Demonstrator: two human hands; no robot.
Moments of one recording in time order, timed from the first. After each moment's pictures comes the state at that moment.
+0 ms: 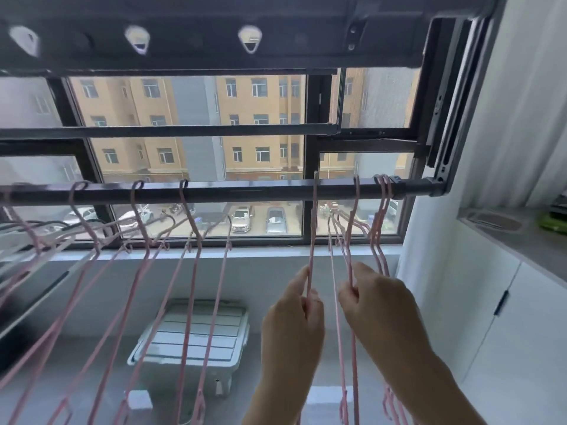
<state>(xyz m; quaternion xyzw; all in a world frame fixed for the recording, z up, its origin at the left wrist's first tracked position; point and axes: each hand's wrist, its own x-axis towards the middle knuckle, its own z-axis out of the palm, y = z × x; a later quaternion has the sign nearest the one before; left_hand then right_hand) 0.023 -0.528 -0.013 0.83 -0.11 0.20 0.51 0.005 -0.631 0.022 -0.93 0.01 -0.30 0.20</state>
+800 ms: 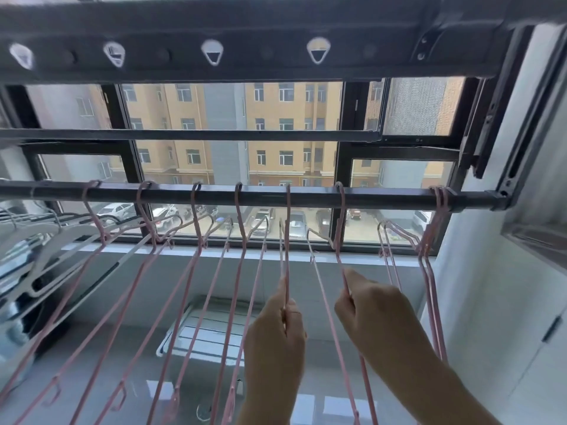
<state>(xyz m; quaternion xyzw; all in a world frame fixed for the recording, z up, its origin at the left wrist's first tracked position) 0.027 -0.452 -0.022 0.82 -0.03 0.25 0.51 0.024 -0.582 0.020 -0.93 -0.11 -0.30 0.19</state>
